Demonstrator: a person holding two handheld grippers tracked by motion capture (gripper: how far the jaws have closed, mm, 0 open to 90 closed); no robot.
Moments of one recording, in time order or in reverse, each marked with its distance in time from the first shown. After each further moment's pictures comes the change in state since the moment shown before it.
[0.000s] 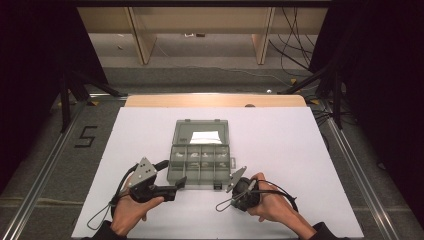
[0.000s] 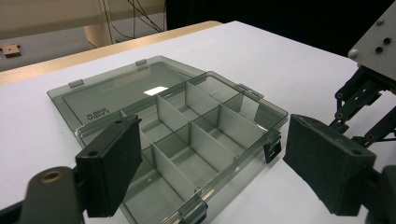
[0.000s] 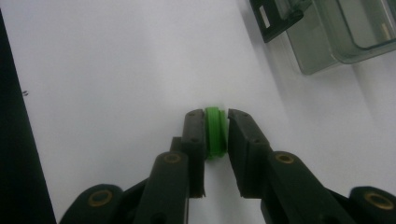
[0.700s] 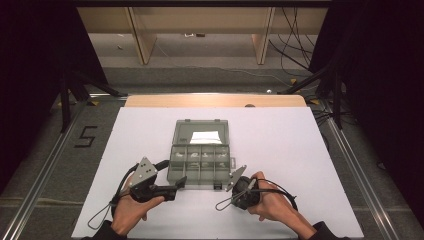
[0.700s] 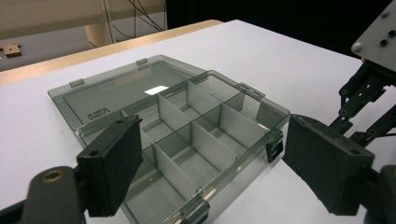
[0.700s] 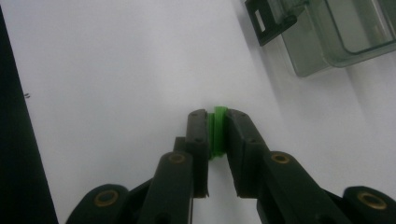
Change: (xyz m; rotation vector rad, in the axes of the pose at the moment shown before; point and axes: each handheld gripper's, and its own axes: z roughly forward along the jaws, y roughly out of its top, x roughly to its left) left arm -0.001 -0.001 0.002 0.000 0.000 -0.021; right arm -0.001 0.002 -0.003 -0.007 -0.004 0.000
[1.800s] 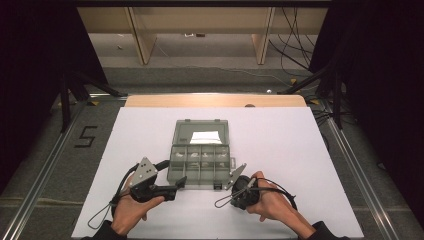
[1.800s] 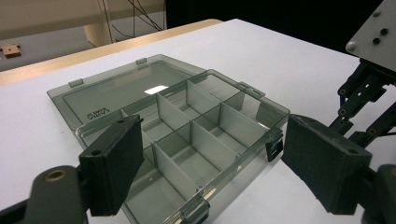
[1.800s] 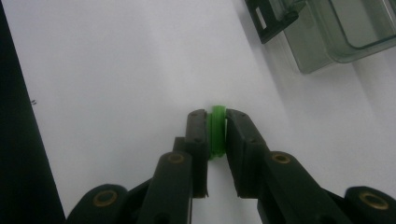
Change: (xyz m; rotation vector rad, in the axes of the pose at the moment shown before) left arm 0.001 0.000 0.000 0.005 0.001 0.028; right arm -0.001 0.002 0.001 0.015 0.026 0.044
